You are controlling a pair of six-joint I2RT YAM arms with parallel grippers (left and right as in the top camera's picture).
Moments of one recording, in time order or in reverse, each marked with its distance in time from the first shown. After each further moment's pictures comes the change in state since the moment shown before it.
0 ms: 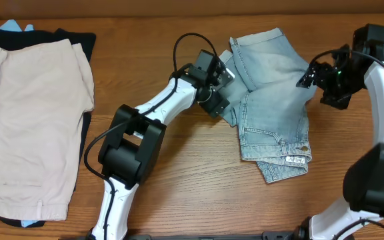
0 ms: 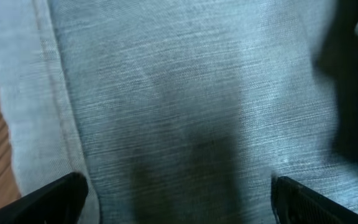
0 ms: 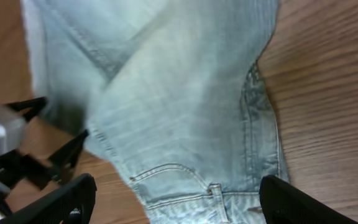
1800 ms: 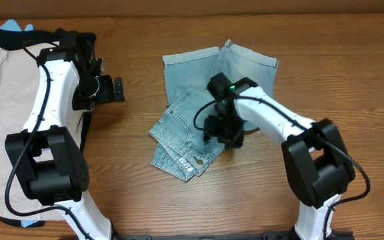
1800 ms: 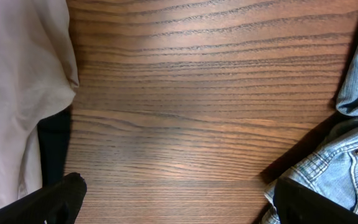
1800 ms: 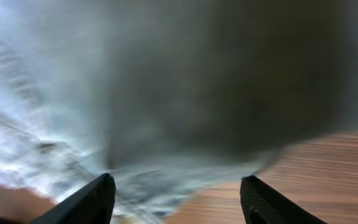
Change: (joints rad) left arm 0.648 -0.278 -0.001 -0.642 0.004 -0.372; right arm 0.727 0.165 -0.278 0.184 0.025 0.371
